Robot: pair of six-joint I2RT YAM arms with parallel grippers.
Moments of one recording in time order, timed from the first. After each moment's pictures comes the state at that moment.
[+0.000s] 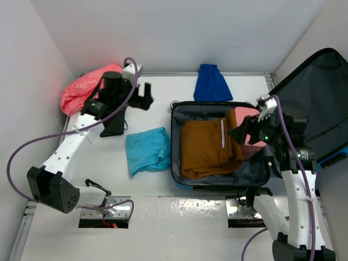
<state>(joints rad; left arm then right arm) -0.40 1.32 1.32 -0.38 0.10 -0.09 -0.08 0.77 0.99 -0.75 -0.68 0.03</state>
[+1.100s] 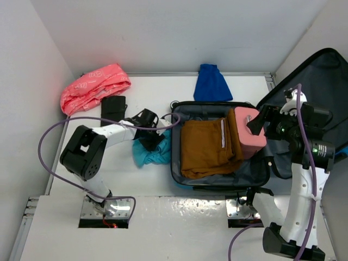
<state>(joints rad) -0.49 1.68 0.95 -0.39 0.10 0.37 -0.26 0.85 1.27 -1.06 -0.40 0.09</state>
